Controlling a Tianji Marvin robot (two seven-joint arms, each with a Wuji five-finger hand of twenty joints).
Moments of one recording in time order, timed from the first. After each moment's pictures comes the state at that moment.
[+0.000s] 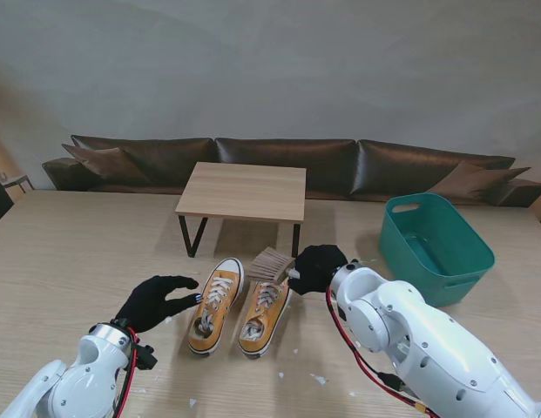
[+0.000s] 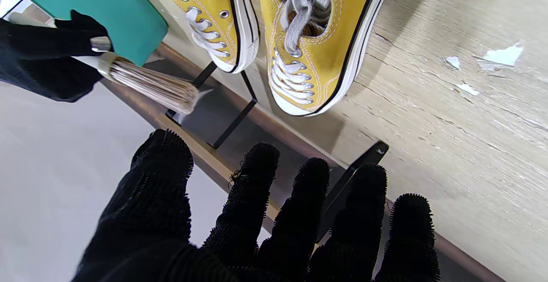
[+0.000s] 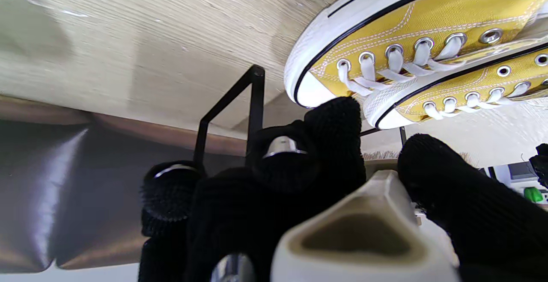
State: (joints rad) left arm 1.85 -1.11 -1.41 -1.78 0.53 -0.08 0.04; right arm -1.25 -1.03 0.85 -1.63 -0.97 0.13 0.27; left_hand 0.85 -0.24 0.15 -0.08 0.78 0.23 0.21 0.40 0.77 0.36 0.12 0.37 0.55 0.43 0.20 0.47 0.17 0.42 0.30 0.81; right_hand 0.23 -0.36 1.13 -0.18 1.19 0.07 1.06 0.89 1.37 0.09 1.16 0.93 1.33 0.11 1.75 1.04 0.69 0.28 1.76 0.72
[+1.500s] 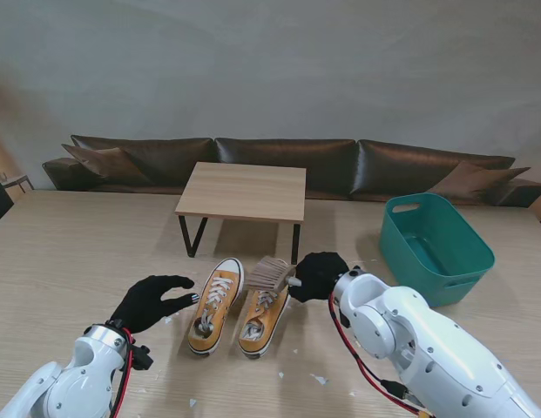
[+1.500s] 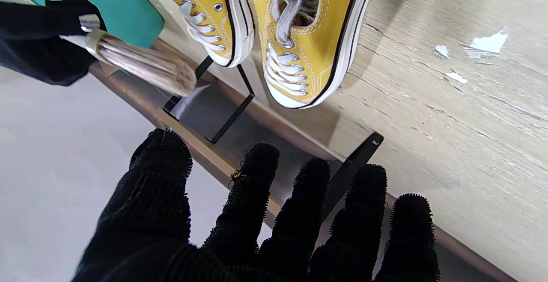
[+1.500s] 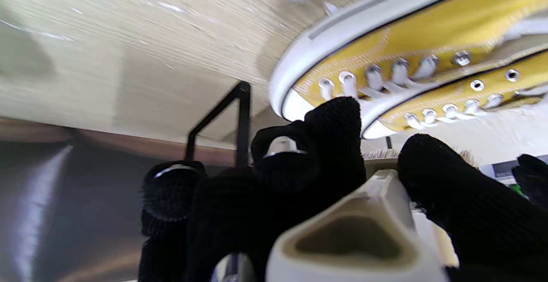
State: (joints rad) left arm 1.86 -1.11 -1.43 -1.79 0.55 -0.09 0.05; right arm -1.27 -1.02 0.86 -1.64 -0.94 0.09 0.26; left_hand 0.85 -0.24 0.14 -0.08 0.78 0.23 0.21 0.40 0.77 0.36 0.12 0.37 0.55 0.43 0.20 0.47 0.17 0.42 0.29 0.81; right_hand 0.23 -0.36 1.13 -0.18 1.19 0.07 1.06 0.89 1.37 0.09 1.16 0.93 1.33 0.11 1.75 1.04 0.69 0.28 1.76 0.72
